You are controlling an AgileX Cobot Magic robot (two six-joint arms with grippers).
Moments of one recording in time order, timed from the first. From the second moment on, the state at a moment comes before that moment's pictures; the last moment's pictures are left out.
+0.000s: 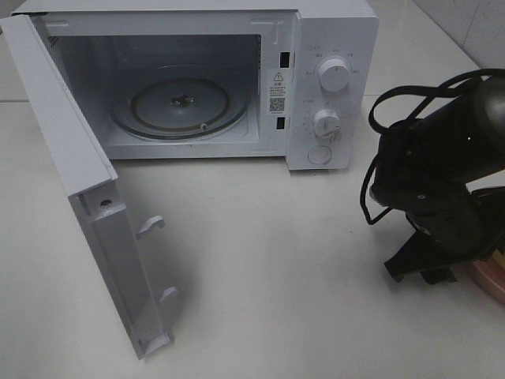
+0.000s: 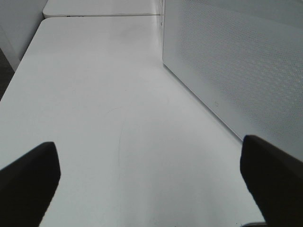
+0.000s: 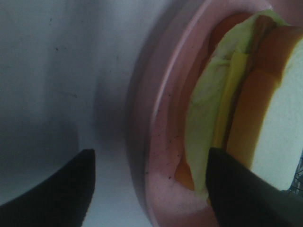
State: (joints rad) left arm 0.02 0.00 -0.50 -0.05 1.04 0.04; right arm 0.56 1.90 -0.82 -0.80 0.93 0.96
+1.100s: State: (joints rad) left arm 0.02 0.00 -0.50 -0.05 1.04 0.04; right arm 0.56 1.17 -0.82 -0.35 1.00 0.32
